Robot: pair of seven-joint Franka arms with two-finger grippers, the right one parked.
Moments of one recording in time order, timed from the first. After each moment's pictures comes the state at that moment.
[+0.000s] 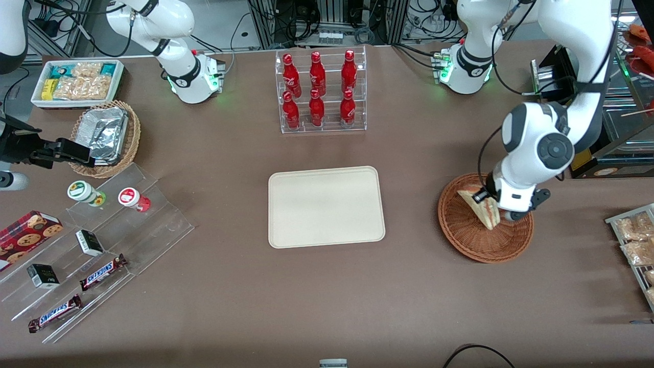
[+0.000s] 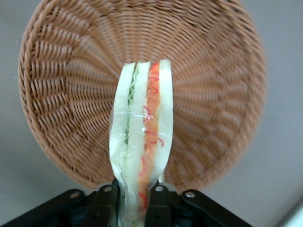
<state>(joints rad) -0.10 0.16 -0.08 -2.16 0.00 2.21 -0.72</state>
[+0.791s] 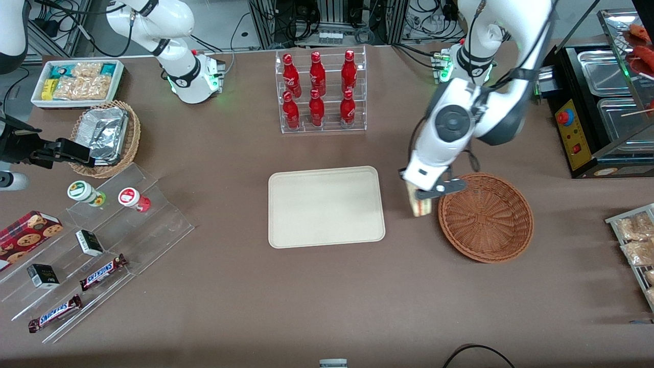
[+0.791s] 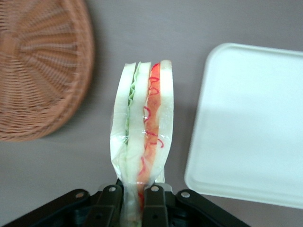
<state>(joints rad) -0.47 0.22 -0.08 -1.99 0.00 2.11 -0.72</state>
